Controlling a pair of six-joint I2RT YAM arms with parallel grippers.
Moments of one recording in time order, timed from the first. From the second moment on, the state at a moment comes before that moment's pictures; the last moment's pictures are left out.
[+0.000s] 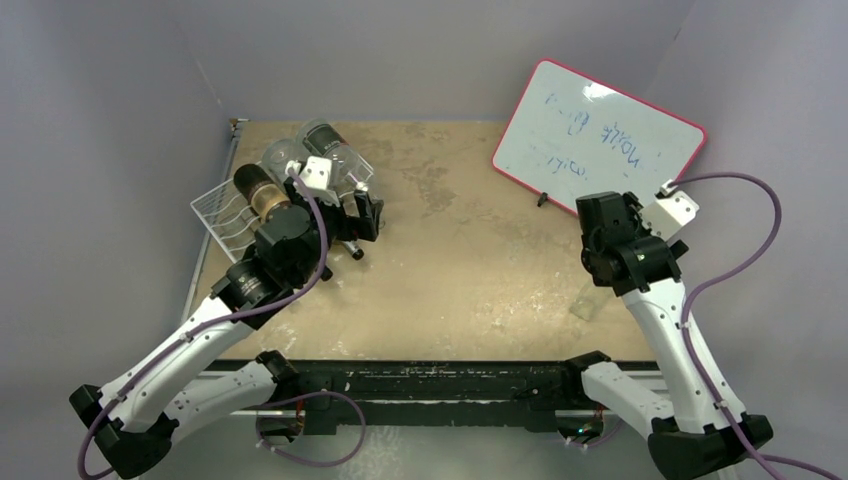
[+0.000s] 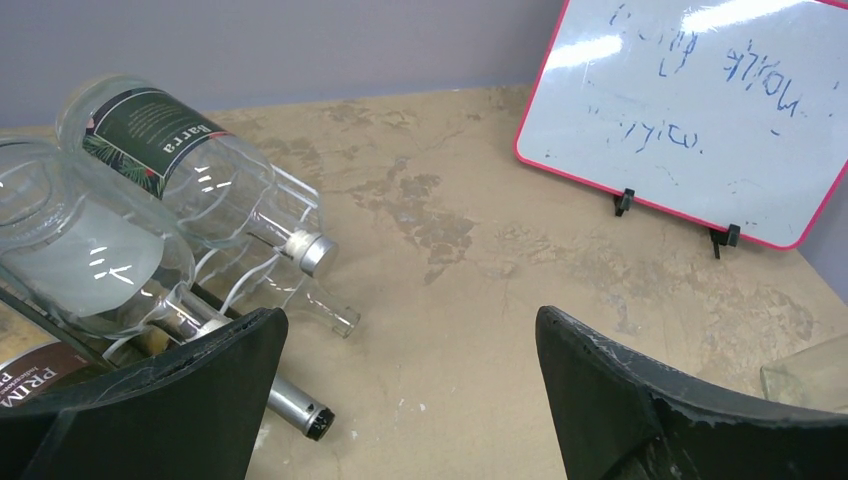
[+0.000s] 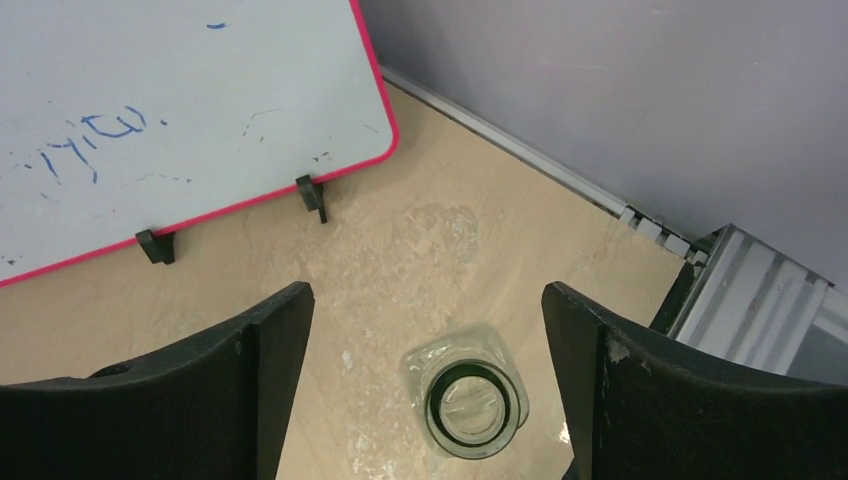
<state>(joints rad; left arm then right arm) -0.74 0.86 0.96 -0.22 -0.40 -0.22 0.28 0.95 1.14 -1.14 1.06 0.95</state>
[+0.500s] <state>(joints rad) -0.74 0.89 0.96 -0.22 -0.39 -0.23 0.28 0.87 1.01 -1.02 1.03 0.90</state>
